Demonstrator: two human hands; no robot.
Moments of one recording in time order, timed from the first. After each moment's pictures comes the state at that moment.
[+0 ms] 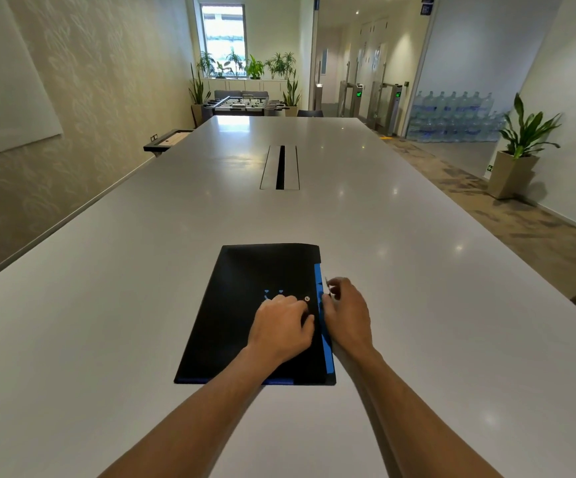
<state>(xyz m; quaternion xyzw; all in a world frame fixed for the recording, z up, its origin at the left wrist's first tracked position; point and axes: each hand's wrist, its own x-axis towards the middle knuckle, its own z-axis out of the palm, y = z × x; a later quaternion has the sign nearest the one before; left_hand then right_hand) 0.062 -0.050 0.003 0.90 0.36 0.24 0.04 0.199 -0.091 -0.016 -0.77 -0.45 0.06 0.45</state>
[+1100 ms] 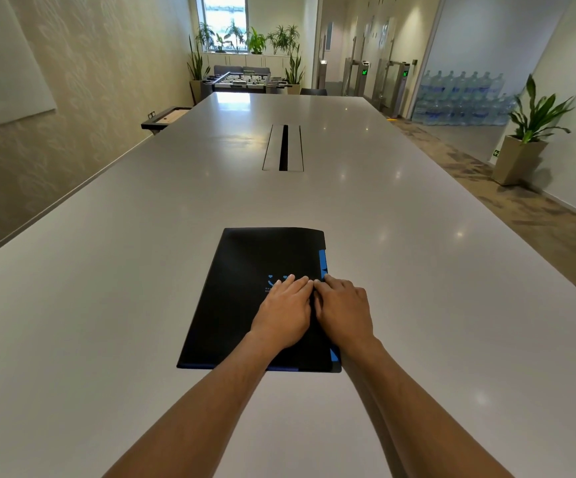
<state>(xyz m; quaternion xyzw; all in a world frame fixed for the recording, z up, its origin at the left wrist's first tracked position) 0.067 -0.029 -0.027 0.92 0.34 0.19 0.08 0.188 -0.095 -0.020 -0.78 -0.59 -0.05 0.17</state>
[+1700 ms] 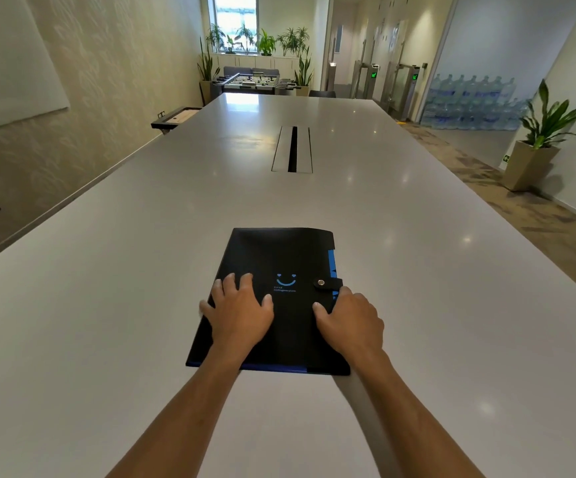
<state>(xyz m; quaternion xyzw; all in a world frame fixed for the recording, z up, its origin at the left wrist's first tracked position) 0.004 -0.029 0.000 0.75 0.62 0.19 0.11 0.162 -0.111 0.004 -0.86 -0.45 0.06 0.22</state>
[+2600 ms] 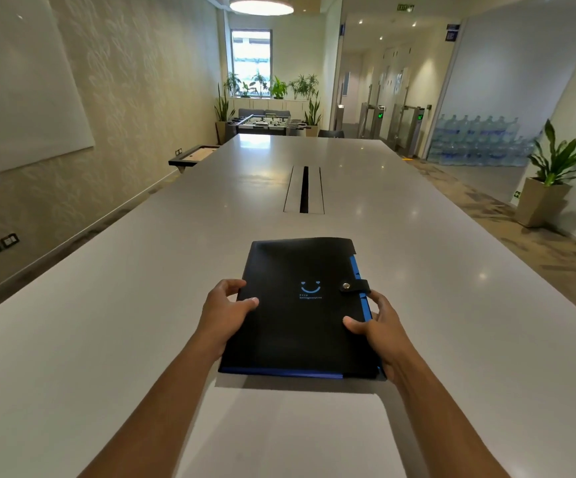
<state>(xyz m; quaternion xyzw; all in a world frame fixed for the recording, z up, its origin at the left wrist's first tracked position) -0.021 0.057 0.043 0.59 0.51 0.41 0.48 0.218 -0.064 0.040 -0.62 -0.30 0.45 0.57</state>
